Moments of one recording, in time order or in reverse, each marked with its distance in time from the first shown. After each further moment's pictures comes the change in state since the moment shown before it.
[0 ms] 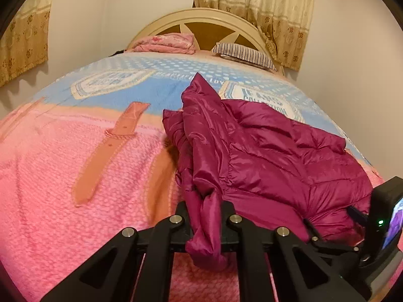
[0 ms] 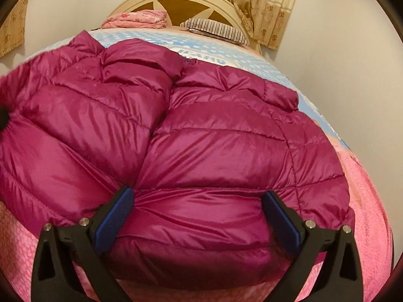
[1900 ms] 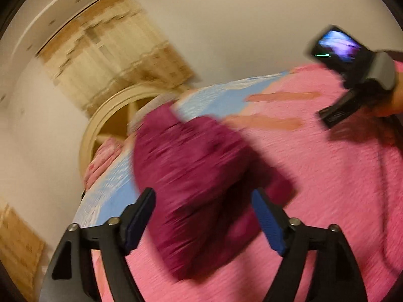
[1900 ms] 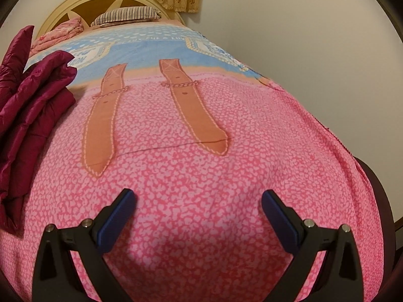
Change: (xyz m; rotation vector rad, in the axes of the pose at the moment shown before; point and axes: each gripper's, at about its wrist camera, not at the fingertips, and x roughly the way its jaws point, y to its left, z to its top) left arm -0.067 -0.208 -0.083 0.873 -0.247 -0.004; right arm 0.004 -0.285 -0.085 0.314 0.140 -0.155
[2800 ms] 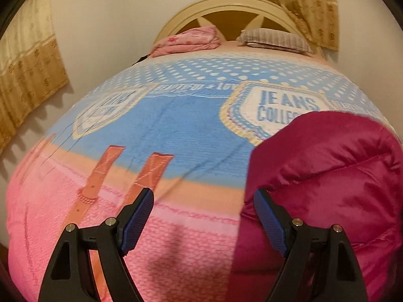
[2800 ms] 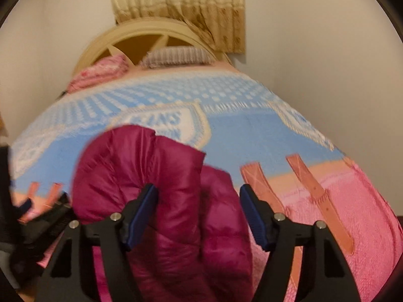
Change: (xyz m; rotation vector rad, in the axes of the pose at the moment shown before) left arm 0.232 0.170 0.009 -0.758 0.441 0.269; right arm -0.027 0.212 0.153 0.011 -0.187 0.198
